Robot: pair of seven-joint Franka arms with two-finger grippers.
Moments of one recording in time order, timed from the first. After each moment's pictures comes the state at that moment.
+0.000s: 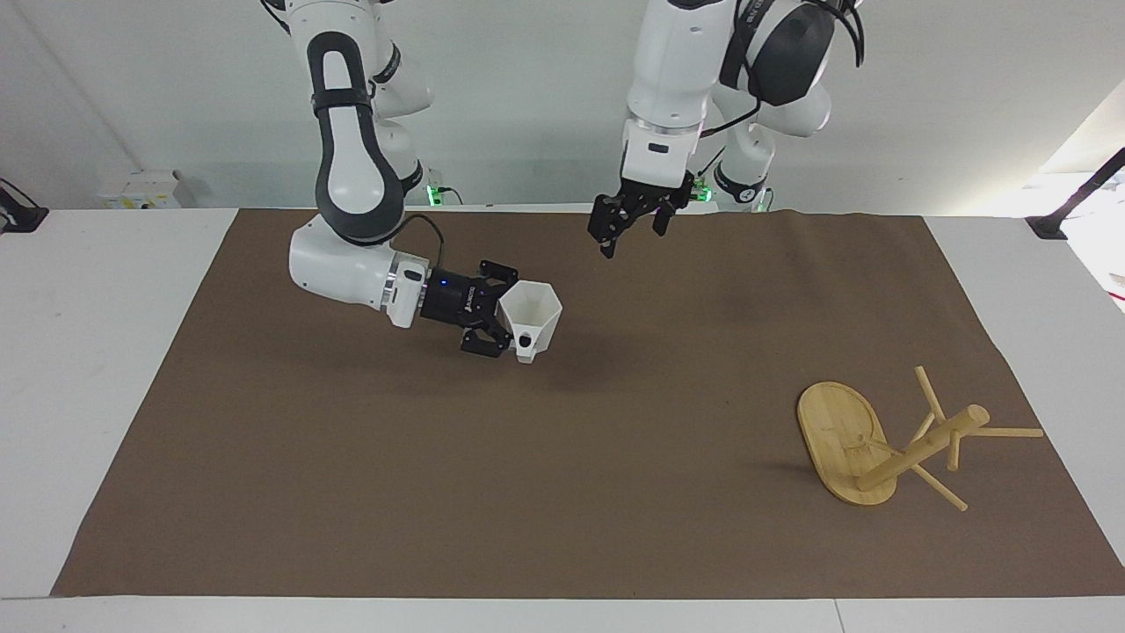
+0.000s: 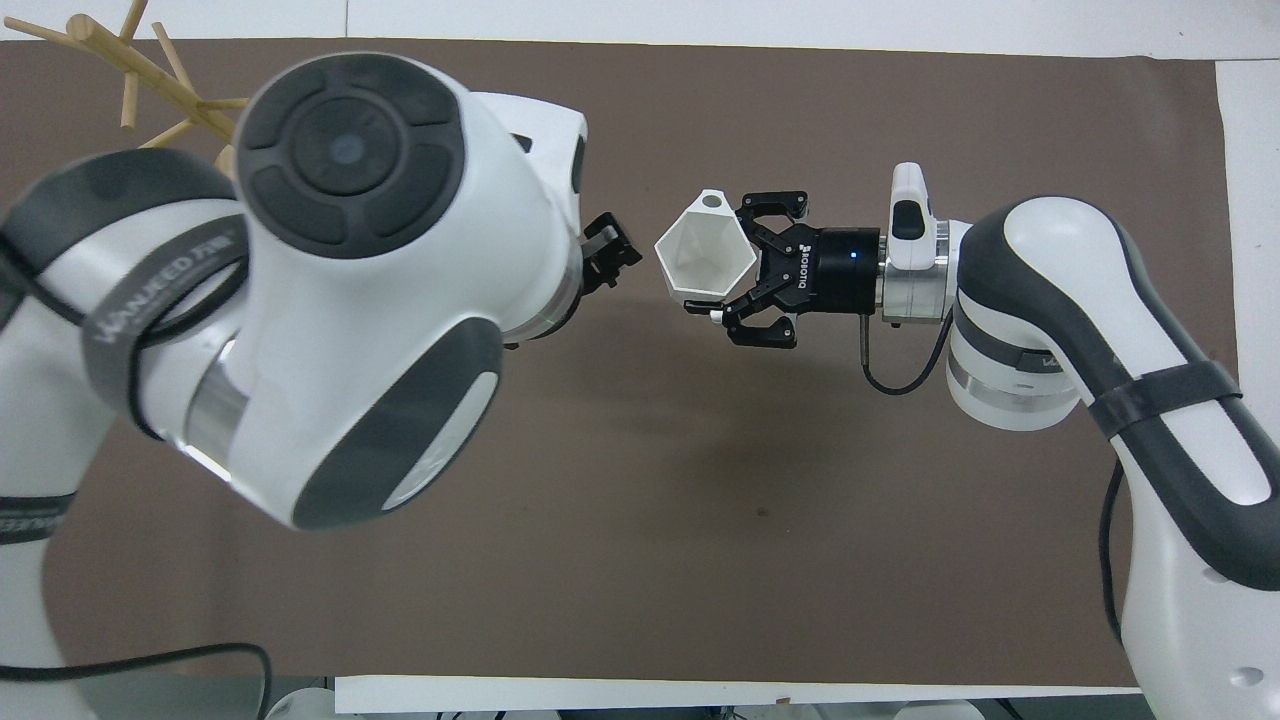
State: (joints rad) left arm -0.77 0.27 0.02 -1.33 -0.04 1.67 -1.20; right arm 0.28 0.18 -0.06 -2.04 1.51 2.03 -2.03
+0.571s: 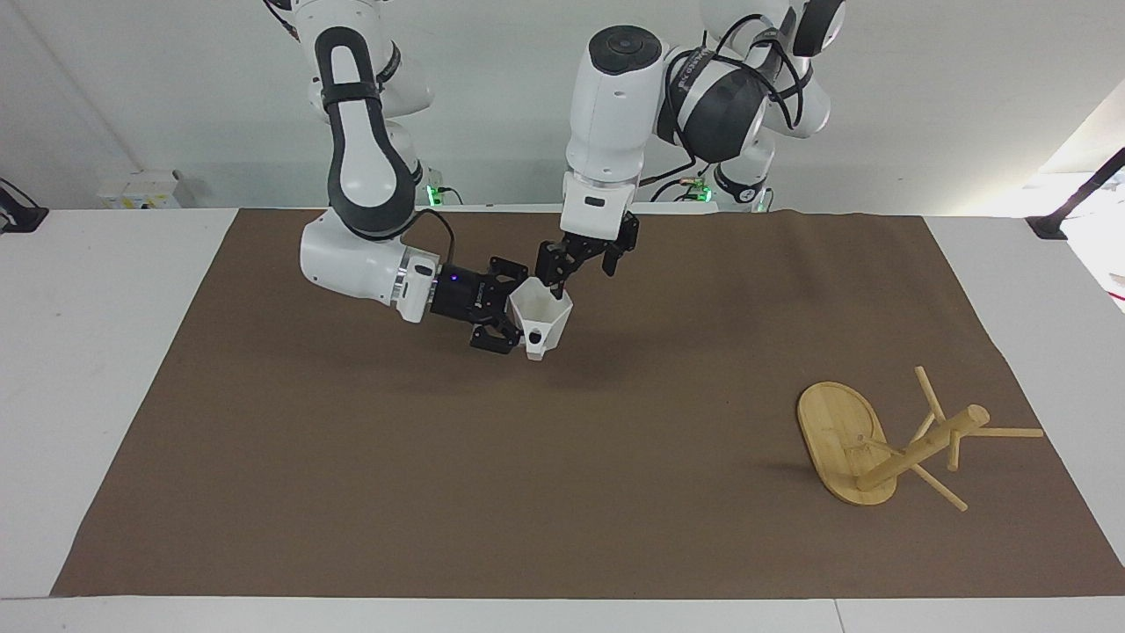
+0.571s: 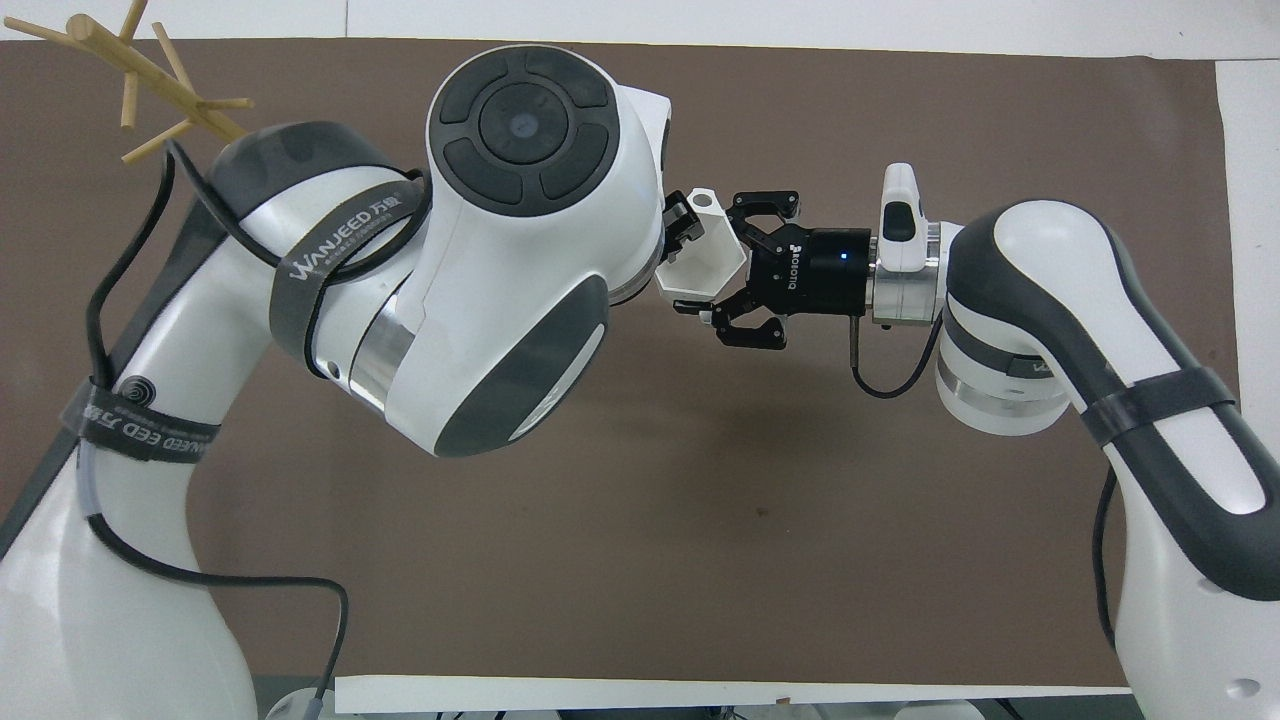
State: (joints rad) left arm -0.78 0.39 0.02 -1.23 -0.05 1.73 -1.20; right arm 0.29 0.17 -0.03 -2.04 1.52 2.07 -2.03
